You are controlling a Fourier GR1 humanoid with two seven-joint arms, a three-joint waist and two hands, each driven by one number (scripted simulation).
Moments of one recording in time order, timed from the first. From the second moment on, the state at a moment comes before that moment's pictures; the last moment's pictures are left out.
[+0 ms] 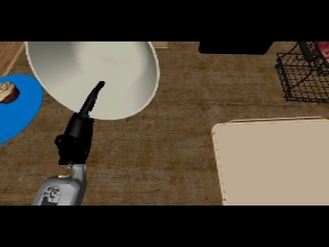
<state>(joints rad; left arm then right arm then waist) -0.16 0.01 -0.09 -1.55 -0.18 0.17 0.04 -1.11 -0.82 -0.72 -0.43 0.90 0.02 0.13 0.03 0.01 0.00</state>
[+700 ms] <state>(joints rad) -0.13 0.03 -0.07 -1.56 -0.17 0.18 0.04 -0.76 -1.12 -1.04 -0.31 0.62 0.16 -0.04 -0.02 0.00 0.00</state>
